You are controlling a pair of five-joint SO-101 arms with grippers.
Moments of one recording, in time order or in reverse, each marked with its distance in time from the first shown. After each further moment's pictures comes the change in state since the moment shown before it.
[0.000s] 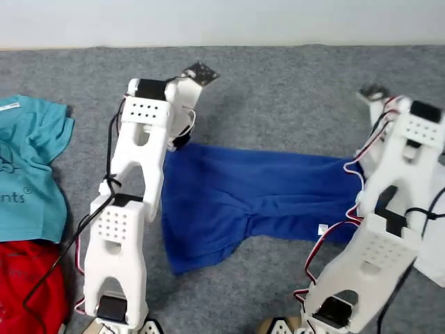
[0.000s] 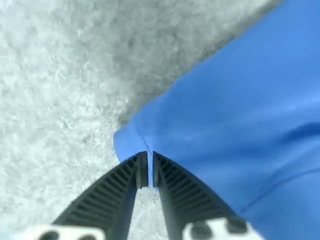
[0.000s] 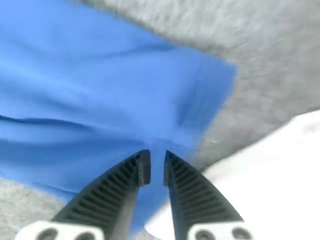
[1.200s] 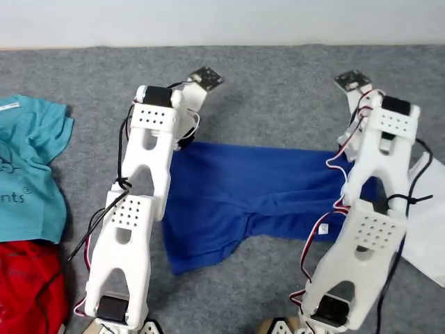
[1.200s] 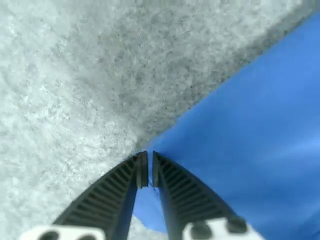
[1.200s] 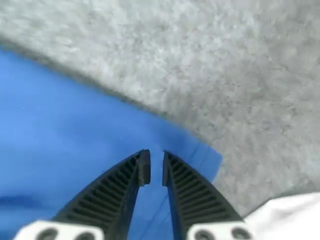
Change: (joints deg) left arm 0.1 18.5 -22.7 0.1 -1.8; right arm -6.4 9.6 -4.7 -12.2 0.0
